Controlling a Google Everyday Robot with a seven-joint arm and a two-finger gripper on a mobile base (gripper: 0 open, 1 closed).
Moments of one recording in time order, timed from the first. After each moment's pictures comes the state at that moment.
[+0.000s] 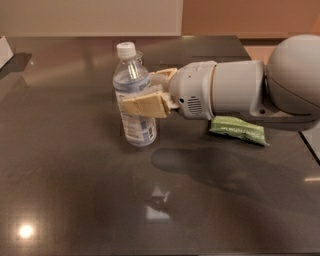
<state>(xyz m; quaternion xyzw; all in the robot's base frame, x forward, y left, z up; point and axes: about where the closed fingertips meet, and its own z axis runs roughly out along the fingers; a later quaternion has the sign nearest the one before) 0.472 0.039 0.982 -0.44 0.67 0.32 0.50</state>
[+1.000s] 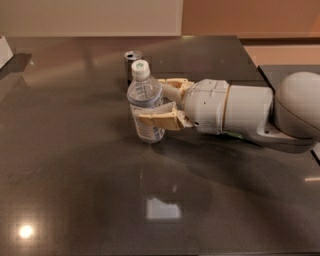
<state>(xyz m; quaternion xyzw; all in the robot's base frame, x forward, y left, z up) 0.479 0.017 0.957 -0.51 0.57 0.28 0.58</state>
